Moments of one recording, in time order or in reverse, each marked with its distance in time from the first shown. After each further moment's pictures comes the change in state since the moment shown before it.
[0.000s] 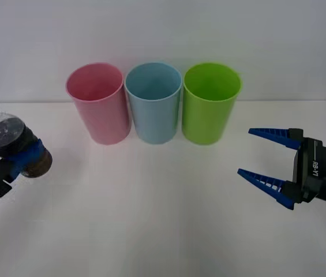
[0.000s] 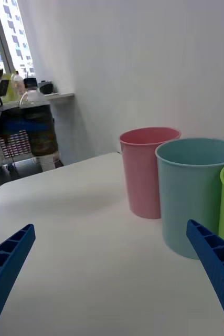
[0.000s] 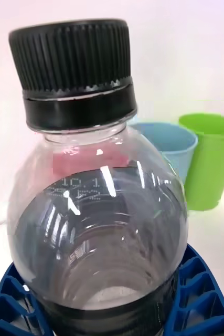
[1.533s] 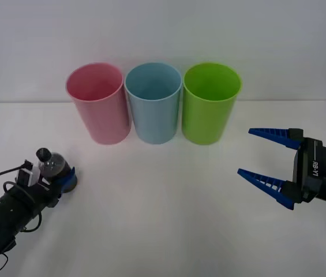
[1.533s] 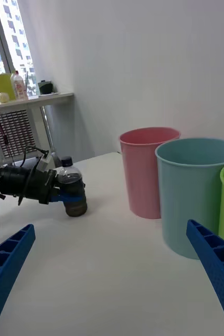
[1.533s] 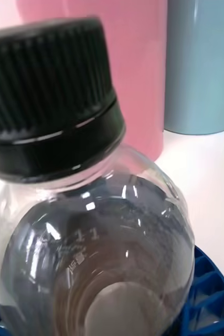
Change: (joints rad) right arm 0.000 0.000 0.000 0.000 0.000 0.000 0.000; left arm -0.491 -0.509 -0.053 0.910 -0.209 -0.375 -0.558
